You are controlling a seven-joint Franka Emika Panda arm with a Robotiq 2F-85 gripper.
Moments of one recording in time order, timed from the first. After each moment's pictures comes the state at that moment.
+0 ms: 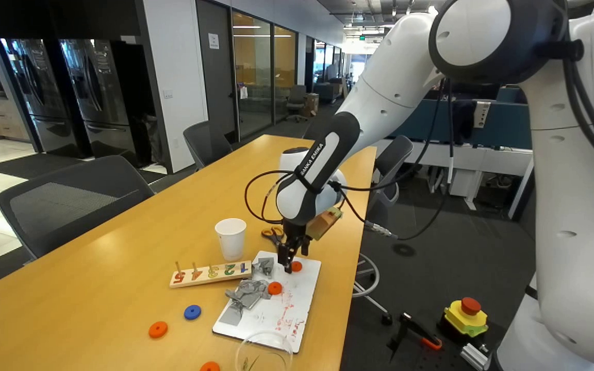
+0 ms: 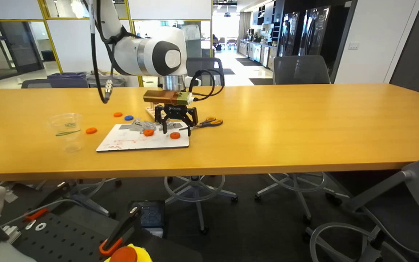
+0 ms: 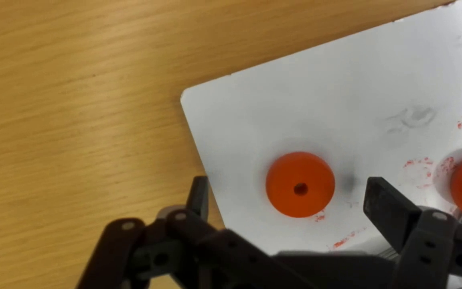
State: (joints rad) arm -0.06 0.37 0.01 -2.27 -0.07 2.61 -0.19
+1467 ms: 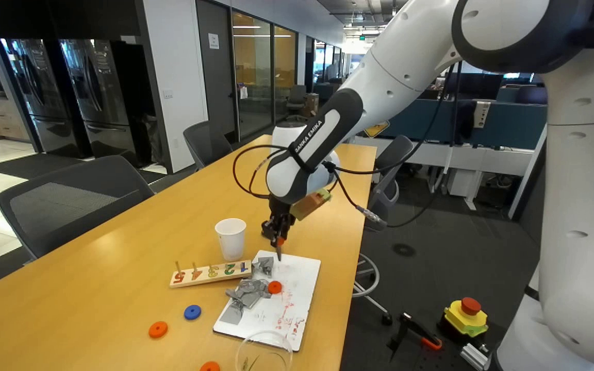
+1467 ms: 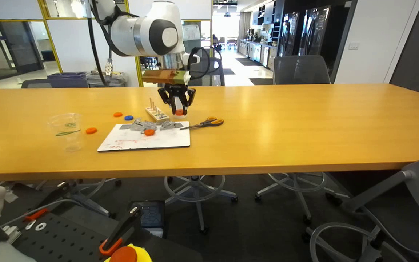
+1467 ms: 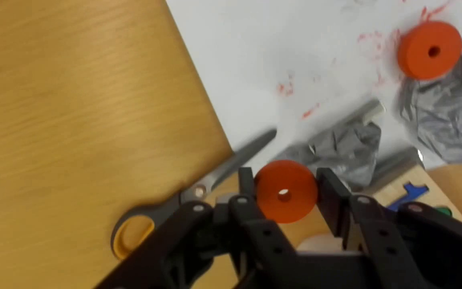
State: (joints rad) arm -0.04 0.29 0.02 -2.21 -0.05 2.63 -0.10
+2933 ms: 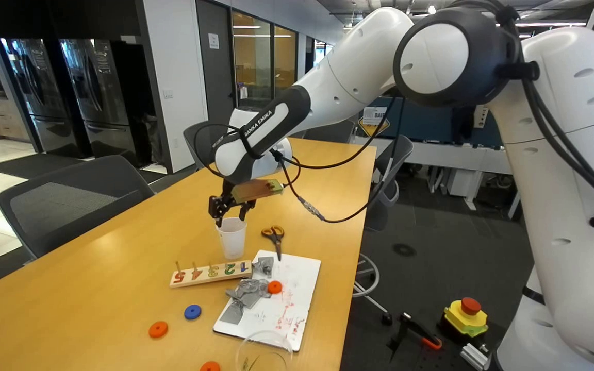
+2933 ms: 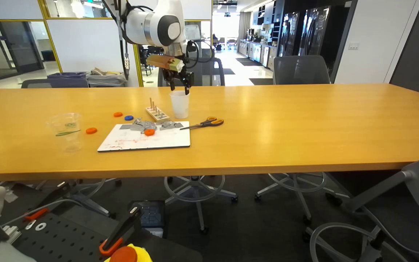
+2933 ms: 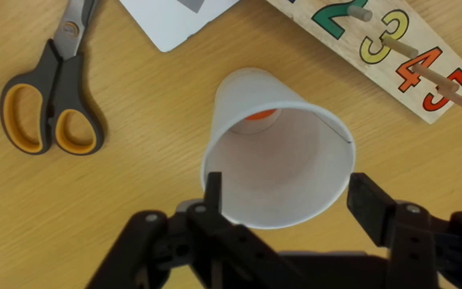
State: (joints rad) arm 0.04 0.51 0.03 -1.79 0.06 2.56 0.12
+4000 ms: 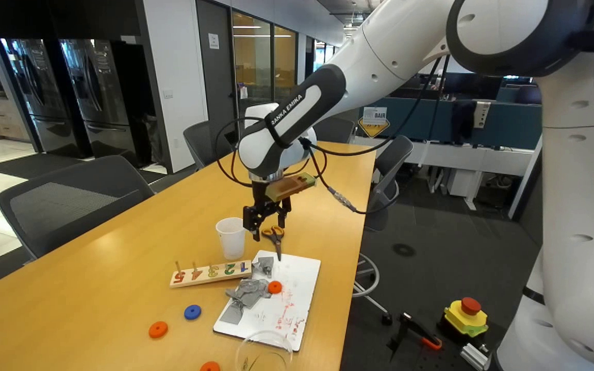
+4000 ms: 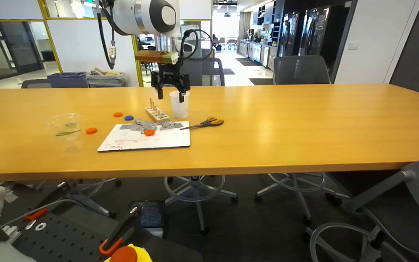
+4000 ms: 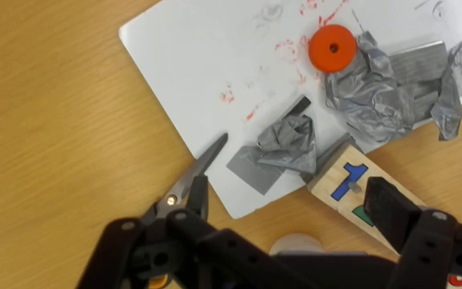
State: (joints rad) arm 0.04 0.31 0.00 -2.02 -0.02 2.28 0.06
